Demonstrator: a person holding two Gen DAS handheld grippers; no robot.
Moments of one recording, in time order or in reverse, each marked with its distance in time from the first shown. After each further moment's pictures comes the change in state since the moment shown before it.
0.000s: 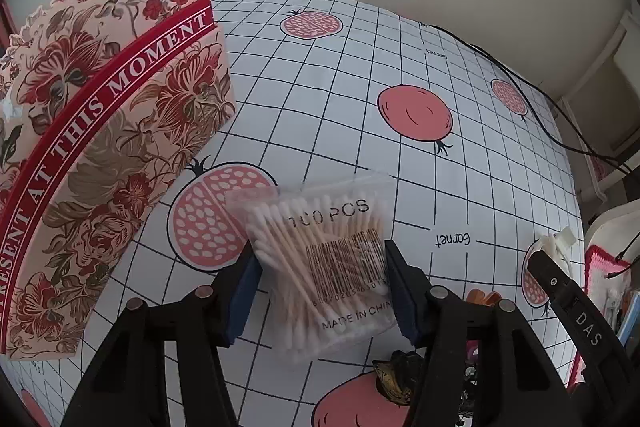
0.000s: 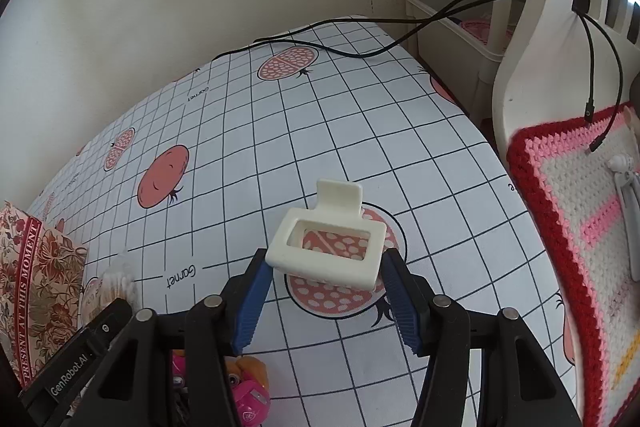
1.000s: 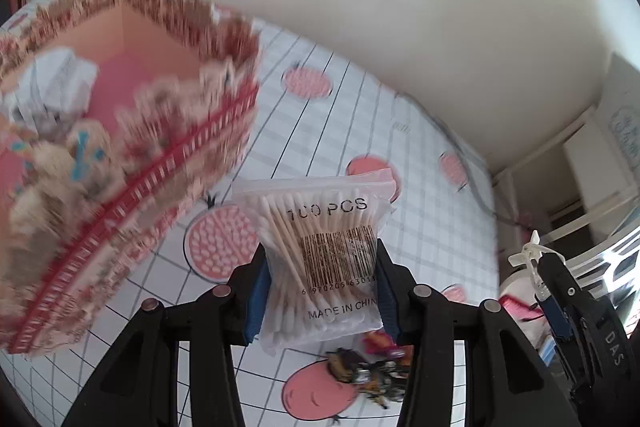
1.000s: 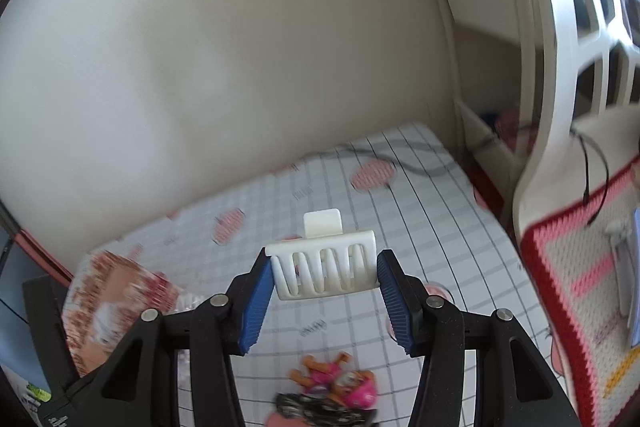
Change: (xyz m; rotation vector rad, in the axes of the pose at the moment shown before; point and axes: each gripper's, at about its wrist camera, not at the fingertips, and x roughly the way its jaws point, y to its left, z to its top) left arm -0.064 0.034 0.024 -0.176 -0.084 -0.240; right arm -0.124 0.043 0.025 -0.017 -0.277 0.217
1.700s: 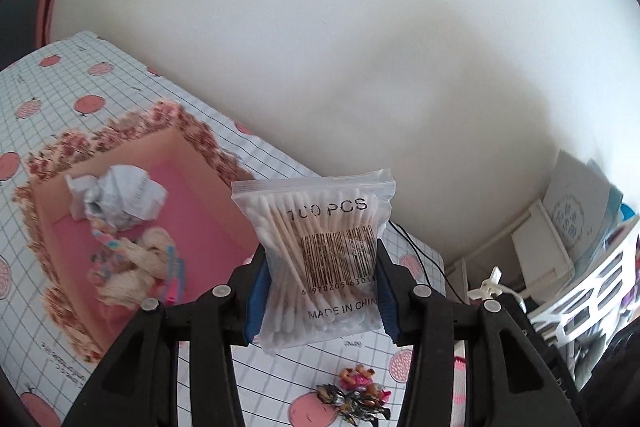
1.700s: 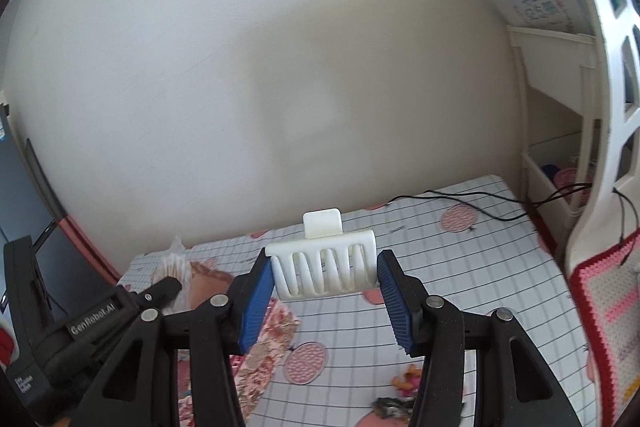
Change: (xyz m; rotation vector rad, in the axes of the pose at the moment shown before) left arm -0.130 0.039 0.039 -0.065 -0.296 -0.072; right arm -0.045 0.085 0.002 -0.099 -0.093 0.186
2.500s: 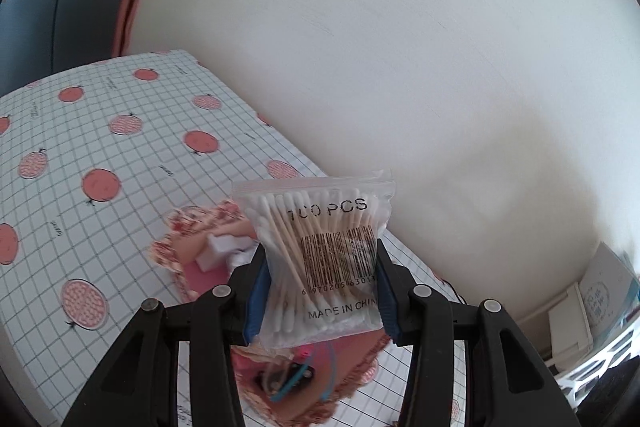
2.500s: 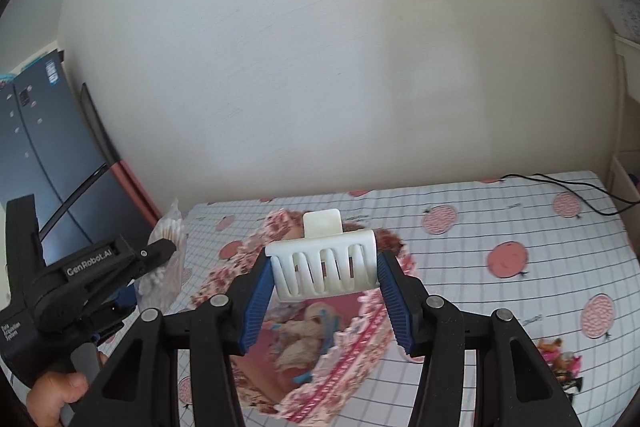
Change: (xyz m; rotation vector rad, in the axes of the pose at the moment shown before) left arm -0.067 0.121 0.051 -0.163 -0.165 0.183; right arm 0.026 0.136 -0.054 -0.149 0.101 0.214
